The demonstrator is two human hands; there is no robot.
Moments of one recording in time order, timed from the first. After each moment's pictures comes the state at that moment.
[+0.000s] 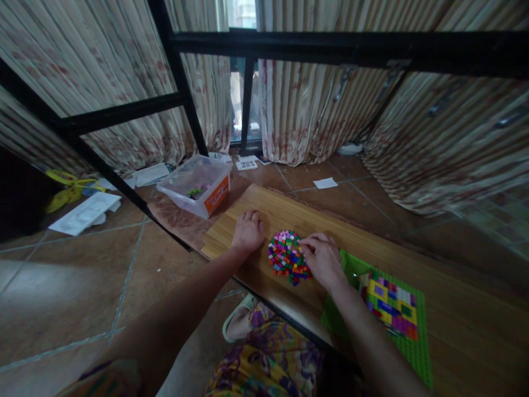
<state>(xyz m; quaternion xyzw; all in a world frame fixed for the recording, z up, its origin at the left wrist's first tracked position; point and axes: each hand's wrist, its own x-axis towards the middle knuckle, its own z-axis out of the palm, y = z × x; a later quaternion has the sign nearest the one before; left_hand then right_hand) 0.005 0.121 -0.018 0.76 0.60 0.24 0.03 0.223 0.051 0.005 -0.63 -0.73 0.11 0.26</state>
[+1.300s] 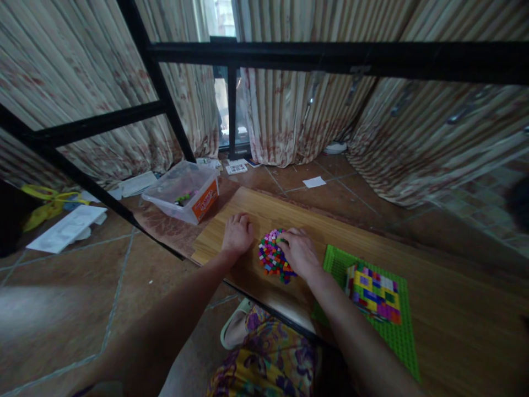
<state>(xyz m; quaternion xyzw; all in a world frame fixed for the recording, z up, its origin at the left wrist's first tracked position) 0.001 0.125 -0.015 0.75 0.61 0.27 0.05 0.192 0.057 0.027 -0.61 -0.76 0.12 0.20</state>
